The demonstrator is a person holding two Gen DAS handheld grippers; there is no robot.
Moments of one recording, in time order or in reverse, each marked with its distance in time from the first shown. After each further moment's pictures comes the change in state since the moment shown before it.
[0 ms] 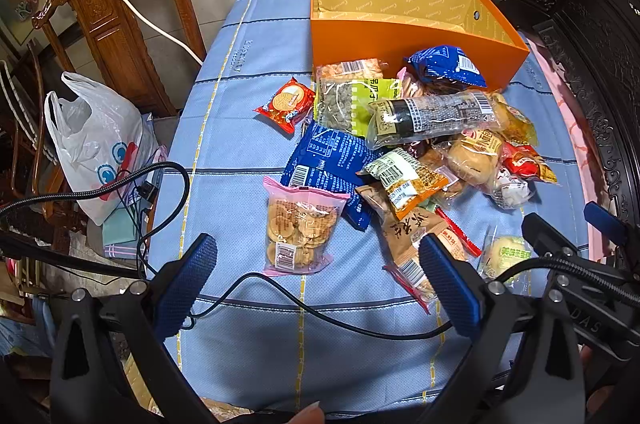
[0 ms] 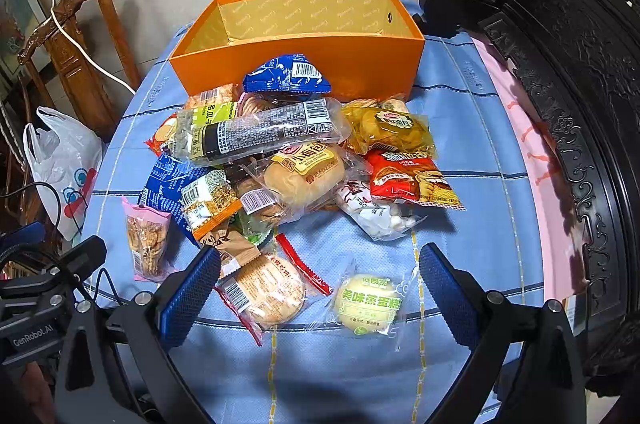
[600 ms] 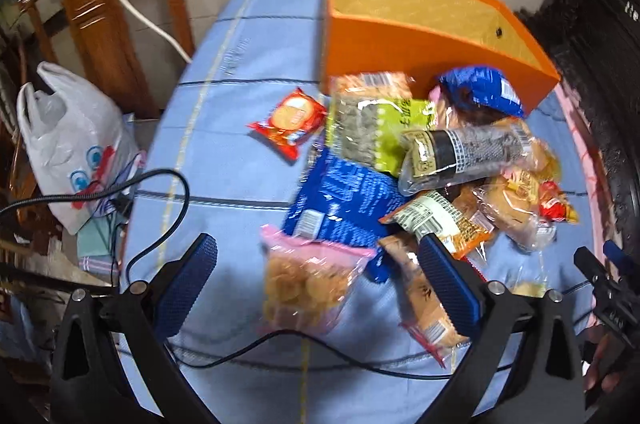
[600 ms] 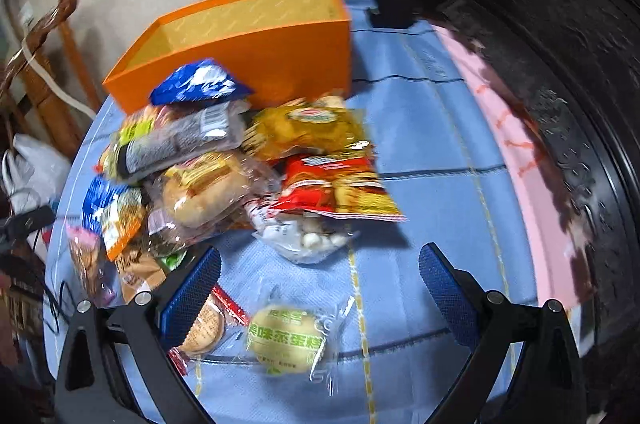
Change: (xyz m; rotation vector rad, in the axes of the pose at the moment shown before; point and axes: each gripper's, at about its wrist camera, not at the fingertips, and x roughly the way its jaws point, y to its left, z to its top) left arm 0.067 0.019 0.035 -0.031 -0.005 -0.054; right arm 0.047 -0.076 -0.007 0.054 -0.055 -0.010
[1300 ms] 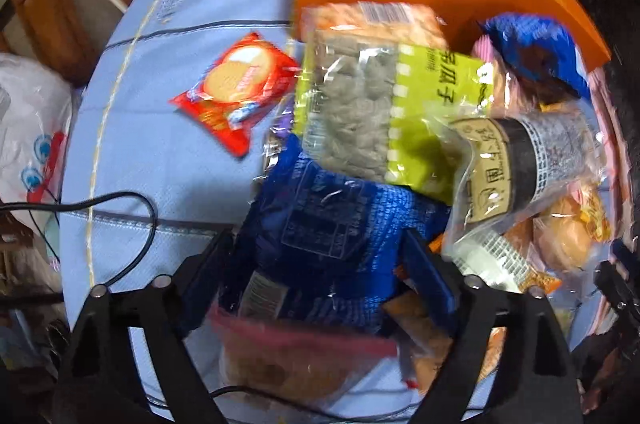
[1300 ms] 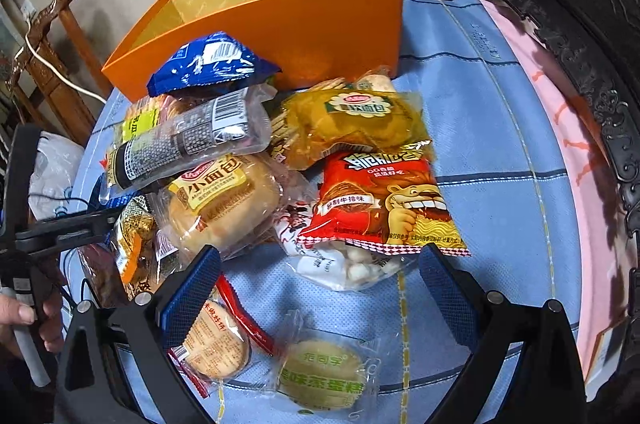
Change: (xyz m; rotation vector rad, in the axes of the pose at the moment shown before) left arm 0.102 -0.011 0.033 0.022 0.179 -0.039; right arm 0.048 0.016 0.031 0.006 0.114 0.089
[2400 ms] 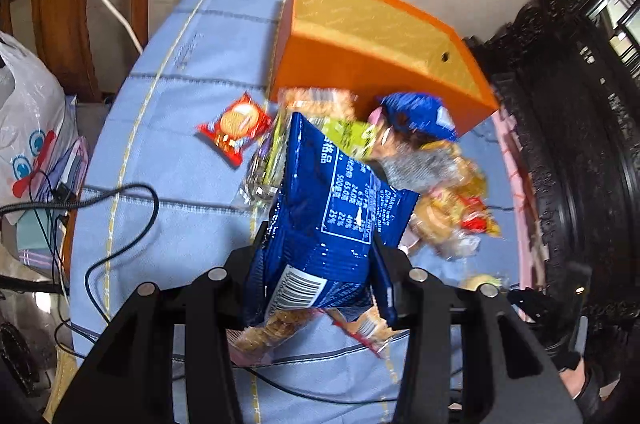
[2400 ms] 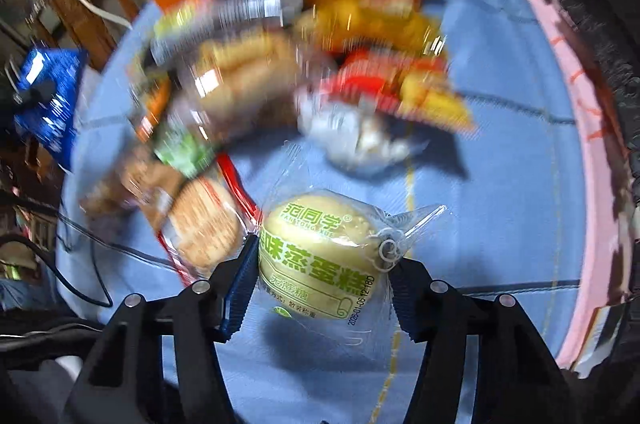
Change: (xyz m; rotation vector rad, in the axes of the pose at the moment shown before) left arm -0.131 0.031 -0.049 -0.074 -0.202 -0.262; right arm -0.024 -0.002 -0.044 -0.107 0.147 0.072
